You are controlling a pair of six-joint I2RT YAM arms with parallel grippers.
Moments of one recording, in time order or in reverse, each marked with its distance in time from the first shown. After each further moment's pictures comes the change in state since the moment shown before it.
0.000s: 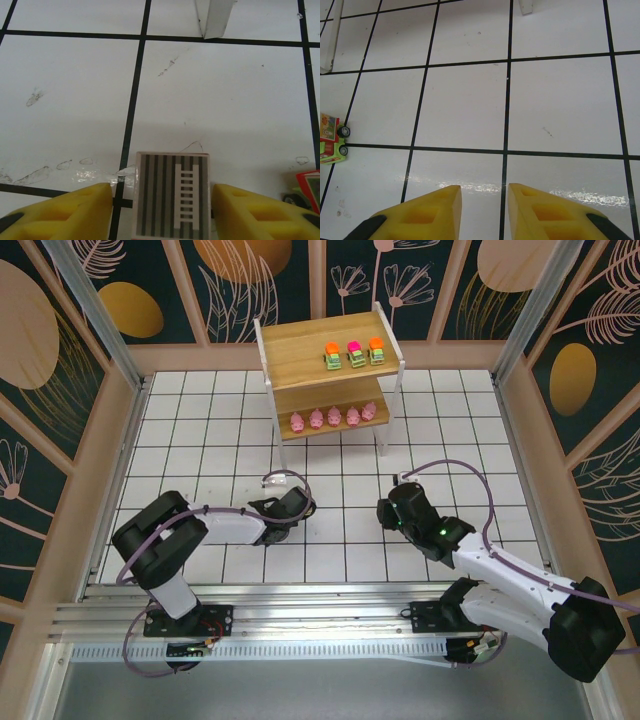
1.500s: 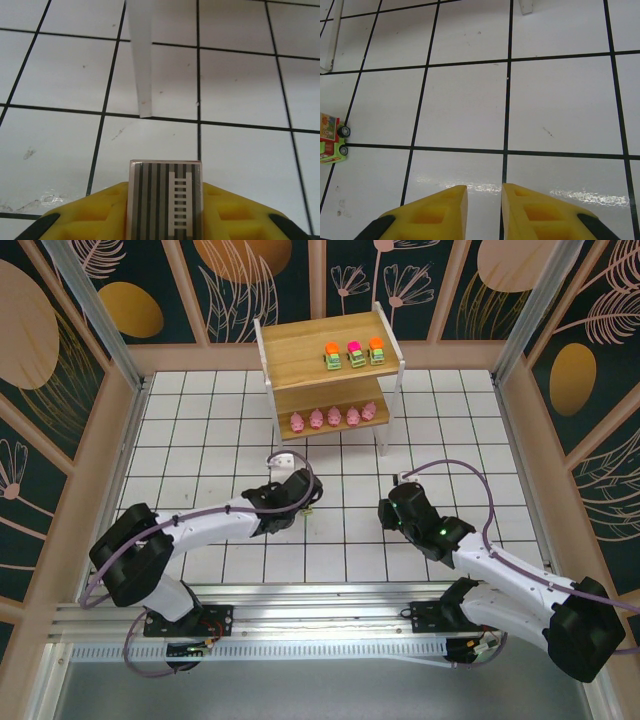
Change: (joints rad) left arm -0.047 -0.146 0.177 -0.156 -0.021 0.008; right arm -0.001 0.000 0.000 0.000 -0.003 0.000
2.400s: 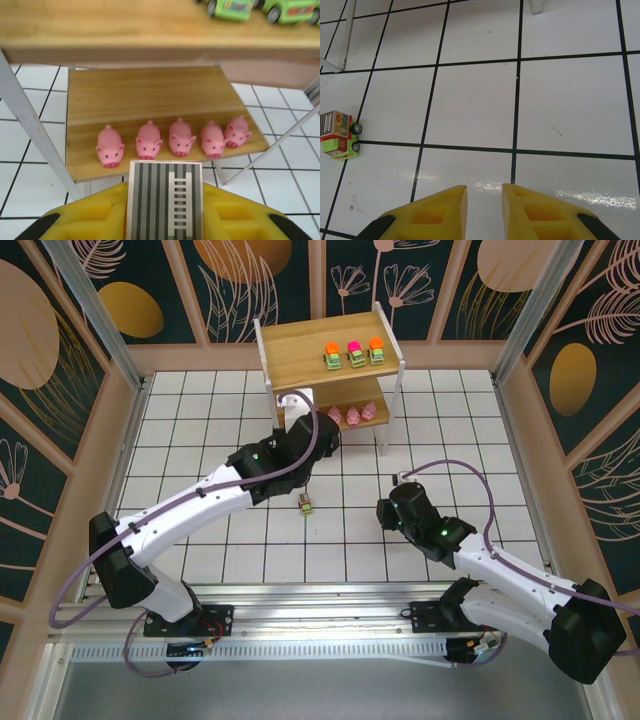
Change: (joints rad) left arm -0.058 -0.006 0.627 -0.294 -0.085 0.153; right arm 0.000 -0.012 0.000 0.003 -0.031 -0.001
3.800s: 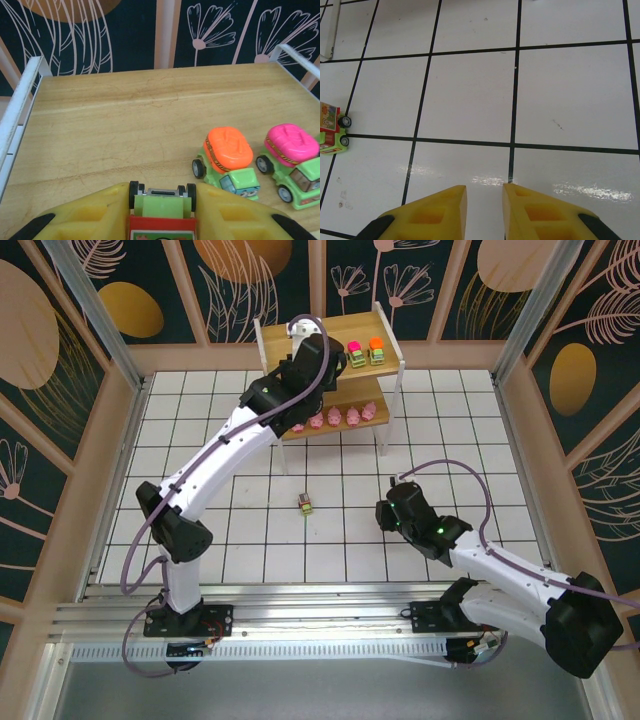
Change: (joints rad) left arm 0.190 0.385 0.659 -0.170 0.031 0.219; right arm 0.001 0.042 0.000 0.005 -0.003 0.000
